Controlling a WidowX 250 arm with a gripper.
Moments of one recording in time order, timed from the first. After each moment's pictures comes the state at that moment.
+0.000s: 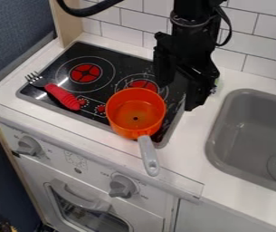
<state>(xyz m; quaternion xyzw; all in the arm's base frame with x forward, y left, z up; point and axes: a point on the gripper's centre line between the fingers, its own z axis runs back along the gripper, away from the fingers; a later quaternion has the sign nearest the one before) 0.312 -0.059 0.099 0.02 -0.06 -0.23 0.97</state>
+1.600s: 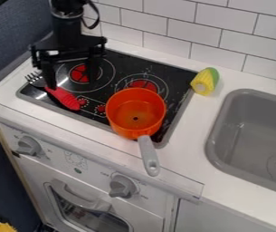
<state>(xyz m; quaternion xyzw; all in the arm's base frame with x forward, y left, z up) 0.280 0.115 0.079 0.07 -0.03 0.45 0.89</state>
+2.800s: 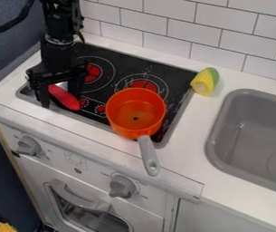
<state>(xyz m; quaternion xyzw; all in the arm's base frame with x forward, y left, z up) 0.287 0.153 0.024 0.11 0.01 0.55 0.83</state>
